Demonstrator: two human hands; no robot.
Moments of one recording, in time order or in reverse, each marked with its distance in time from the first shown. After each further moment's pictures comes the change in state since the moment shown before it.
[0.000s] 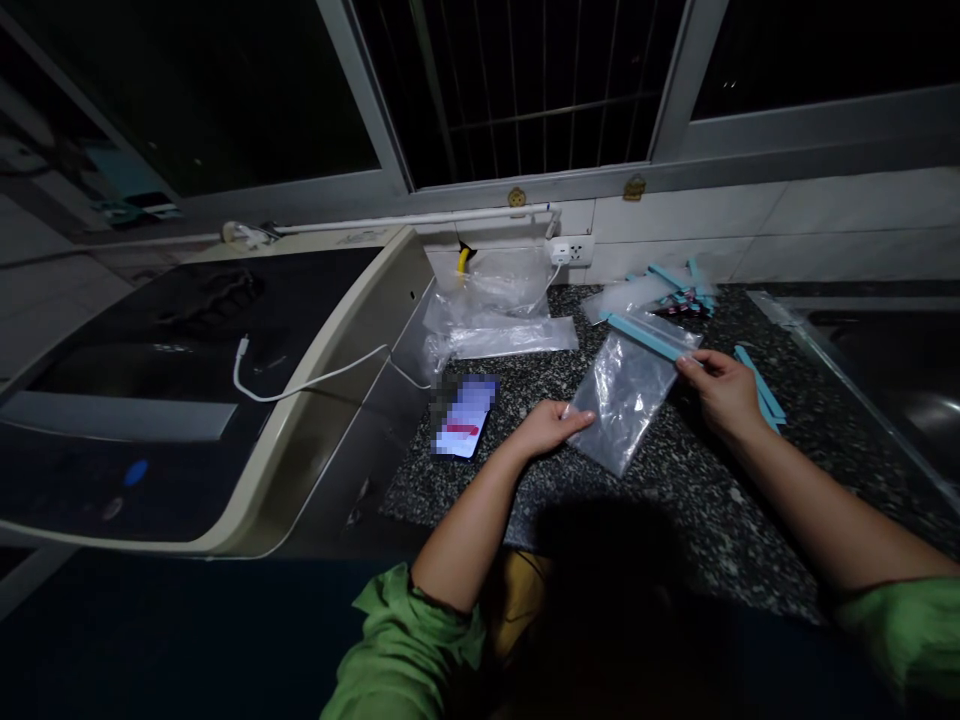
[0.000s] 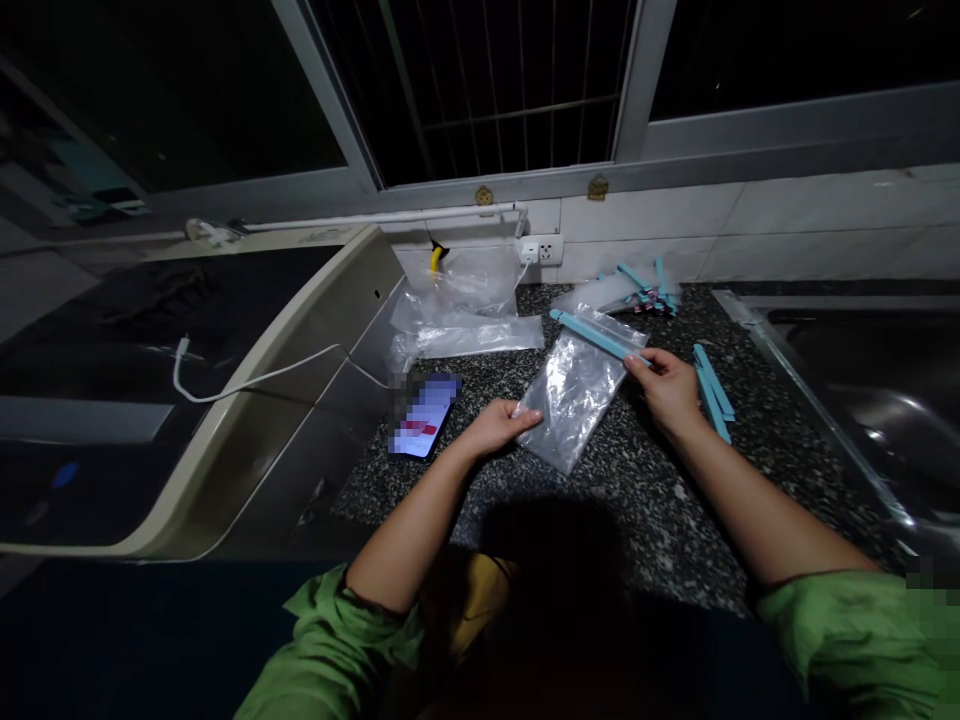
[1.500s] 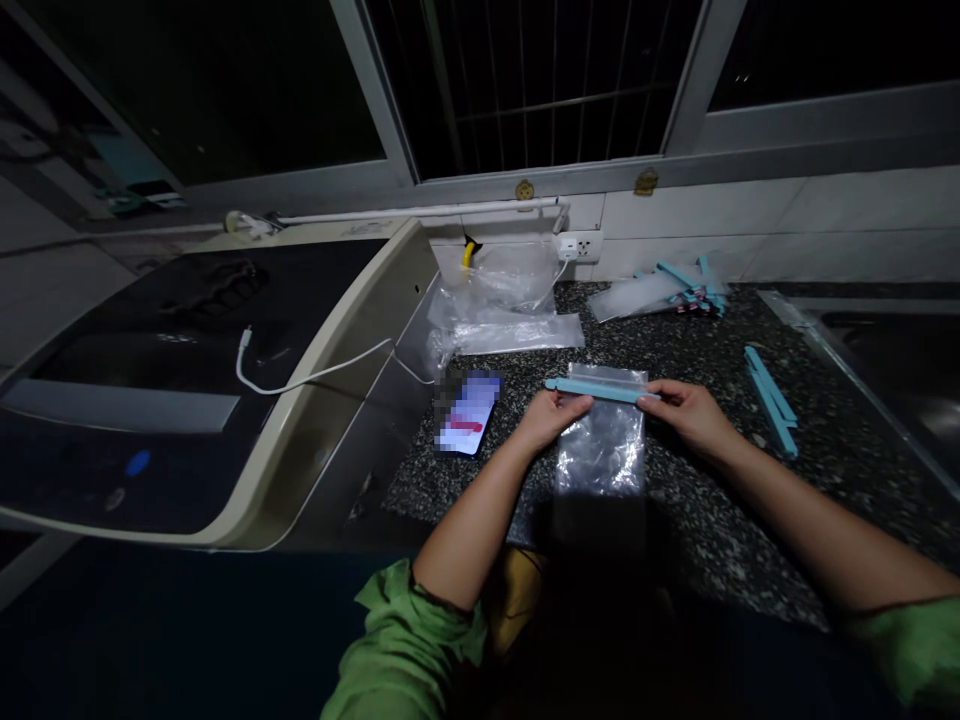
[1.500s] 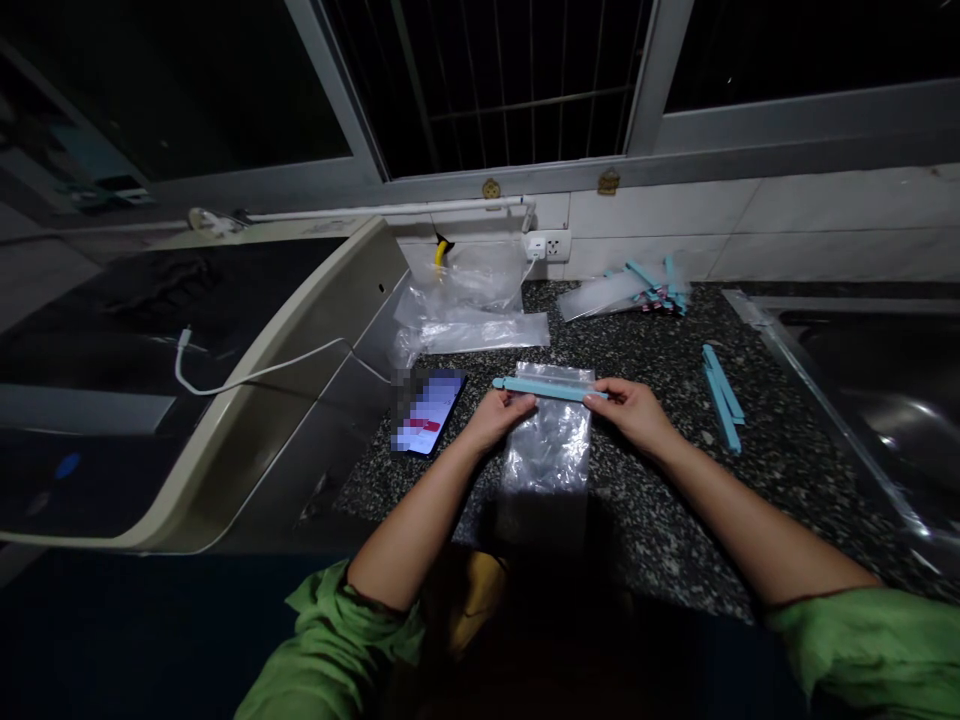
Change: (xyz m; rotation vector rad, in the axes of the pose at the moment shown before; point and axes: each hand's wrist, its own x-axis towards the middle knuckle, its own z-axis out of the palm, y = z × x) left_hand 0.000 0.011 0.001 -0.308 0.207 0.078; right_hand -0.034 -0.012 0.022 -0.056 -0.461 0.092
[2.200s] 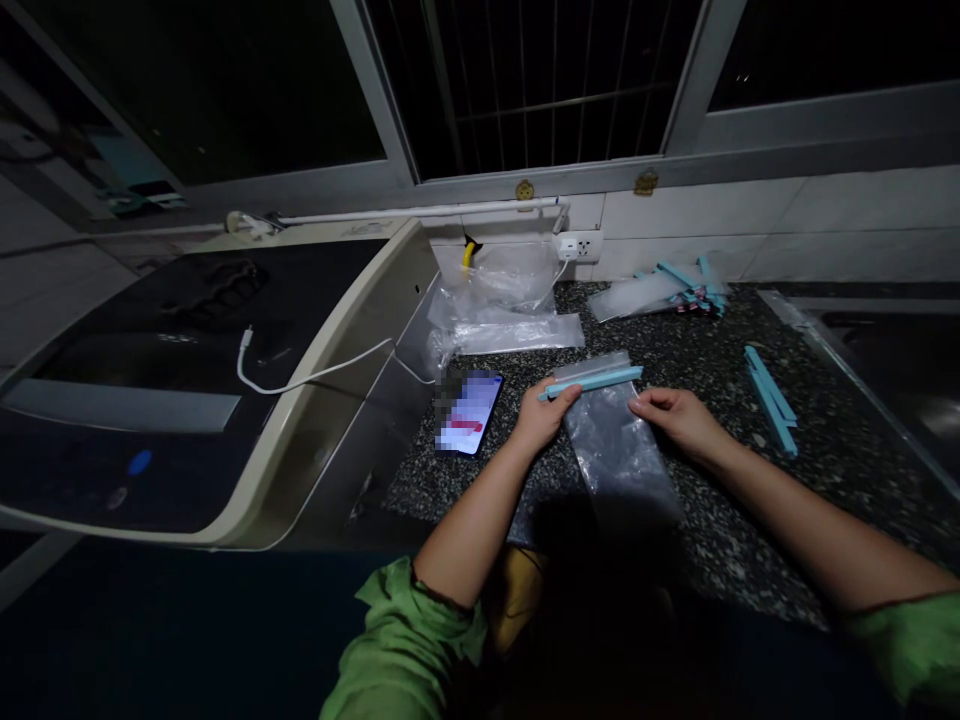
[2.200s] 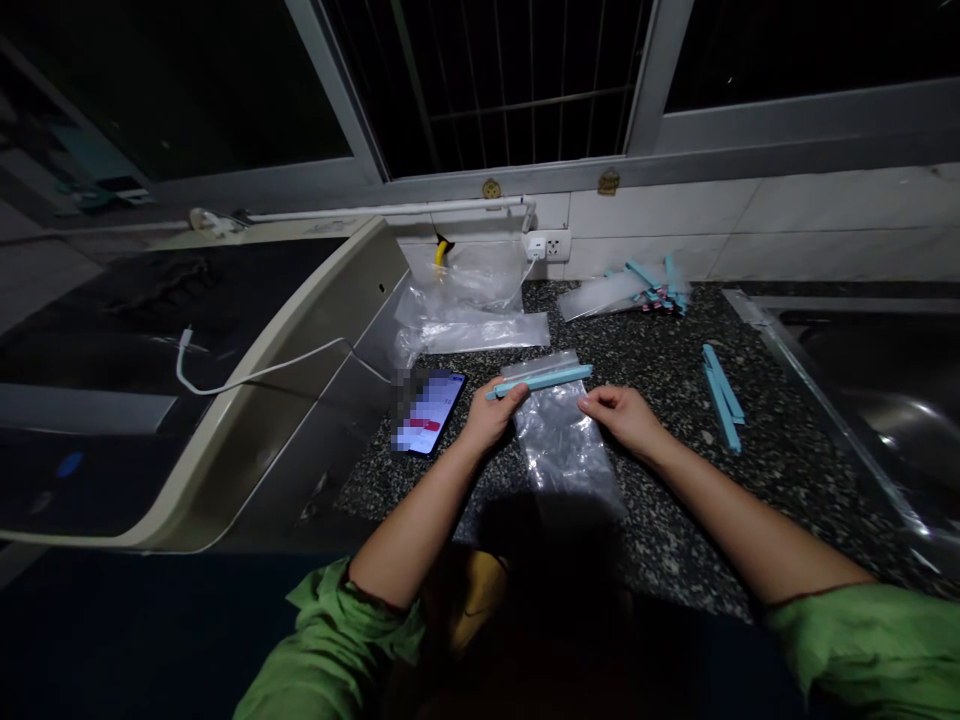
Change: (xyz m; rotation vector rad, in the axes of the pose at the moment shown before) left_hand 0.004 -0.002 0.000 0.043 0.284 0.139; right_hand -0.003 0.002 0.007 -0.024 -0.083 0.069
